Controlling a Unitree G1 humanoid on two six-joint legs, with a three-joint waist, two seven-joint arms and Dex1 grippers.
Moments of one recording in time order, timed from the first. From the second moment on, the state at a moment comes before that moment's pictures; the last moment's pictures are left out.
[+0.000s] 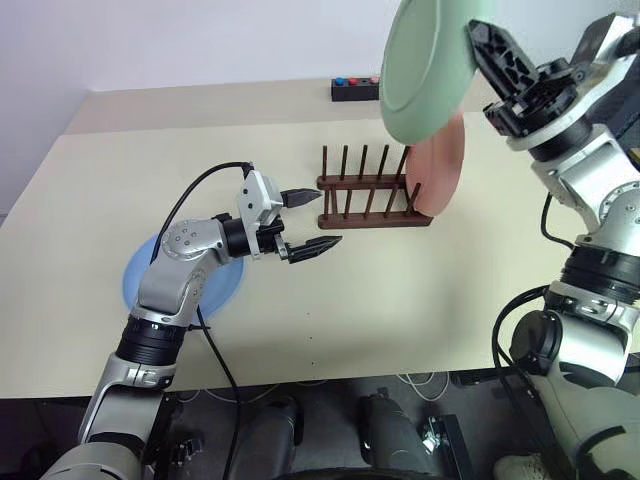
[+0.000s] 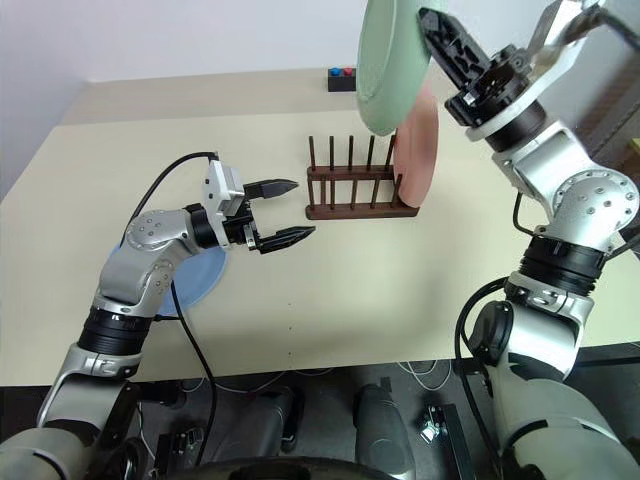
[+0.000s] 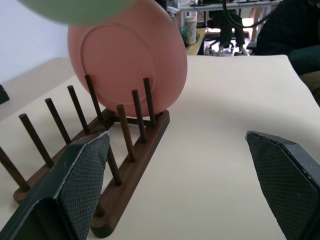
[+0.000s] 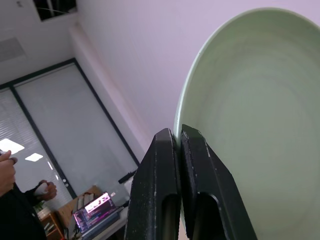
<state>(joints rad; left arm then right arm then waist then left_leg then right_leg) -0.55 0.43 -0.10 -0.02 -0.38 0.25 -0.96 -0.91 -0.48 -0.50 0.16 1.27 0.97 0.56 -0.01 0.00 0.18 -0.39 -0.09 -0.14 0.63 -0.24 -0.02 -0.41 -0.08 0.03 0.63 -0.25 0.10</state>
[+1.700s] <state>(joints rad) -0.52 0.42 -0.09 -0.06 -0.41 0.27 -0.95 -0.77 -0.44 -0.37 0.19 1.09 0.91 0.68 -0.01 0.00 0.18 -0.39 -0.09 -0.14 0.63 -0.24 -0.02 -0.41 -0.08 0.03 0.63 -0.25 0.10</state>
